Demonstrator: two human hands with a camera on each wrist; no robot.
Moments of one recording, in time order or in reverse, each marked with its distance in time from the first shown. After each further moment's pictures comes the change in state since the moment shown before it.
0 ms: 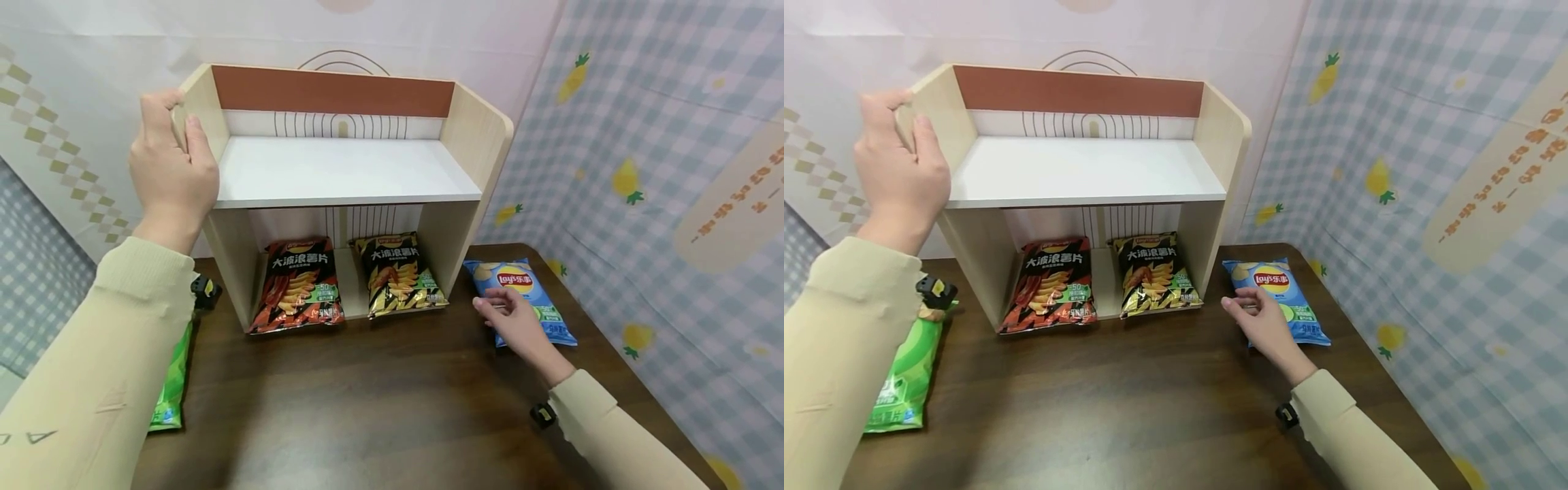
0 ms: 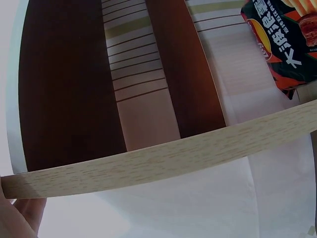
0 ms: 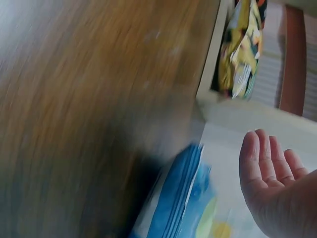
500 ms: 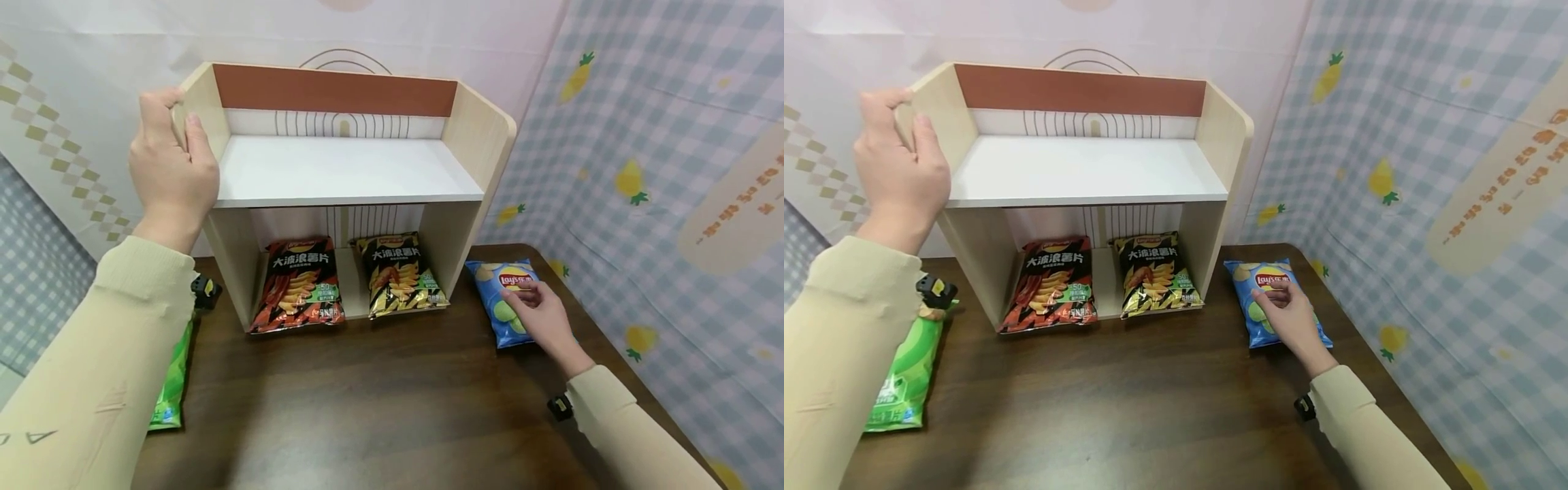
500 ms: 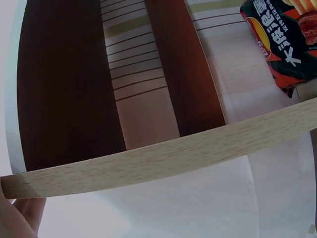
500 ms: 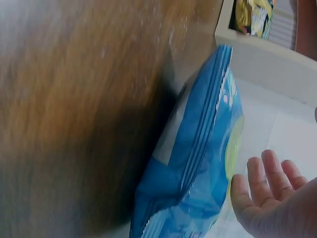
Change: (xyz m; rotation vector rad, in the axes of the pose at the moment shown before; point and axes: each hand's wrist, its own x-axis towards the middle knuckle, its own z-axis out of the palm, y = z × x) left_hand 0.001 -0.002 0.002 0.002 0.018 -0.002; right_hand 0.017 0.029 -0.035 -0.200 0.218 -0.029
